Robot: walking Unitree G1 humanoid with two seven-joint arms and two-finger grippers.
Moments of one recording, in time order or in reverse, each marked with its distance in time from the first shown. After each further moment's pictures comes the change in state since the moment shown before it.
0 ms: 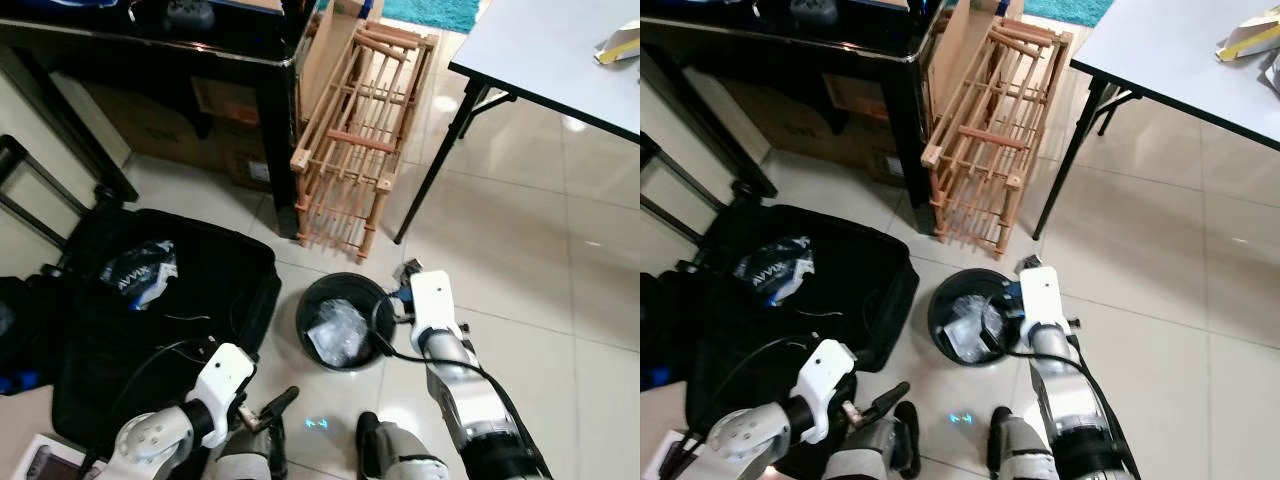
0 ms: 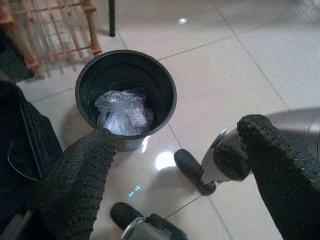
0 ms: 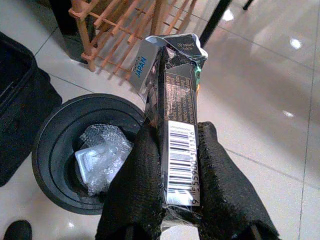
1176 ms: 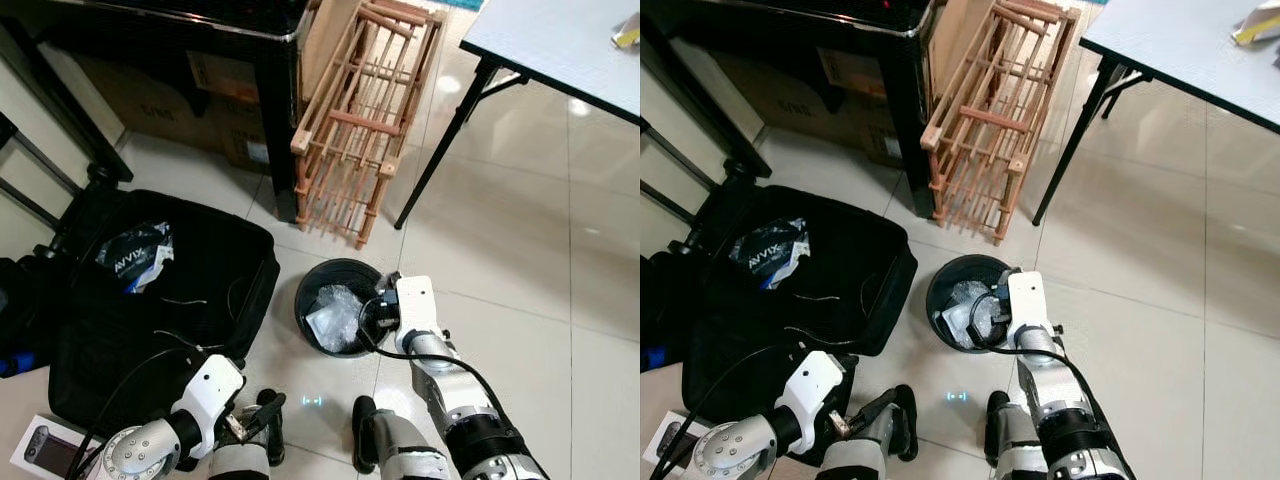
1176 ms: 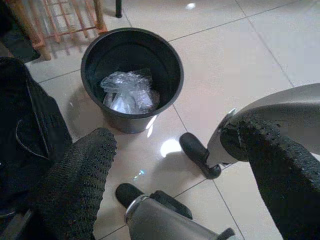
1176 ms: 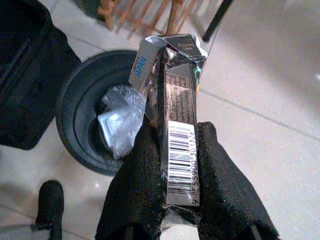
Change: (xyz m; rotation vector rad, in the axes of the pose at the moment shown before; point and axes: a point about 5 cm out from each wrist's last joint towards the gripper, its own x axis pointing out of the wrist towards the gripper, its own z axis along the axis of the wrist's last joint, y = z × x) left arm -0.010 0.000 -0.006 0.026 0.013 0.043; right arm 0.010 0.017 -0.017 0.081 0.131 0.050
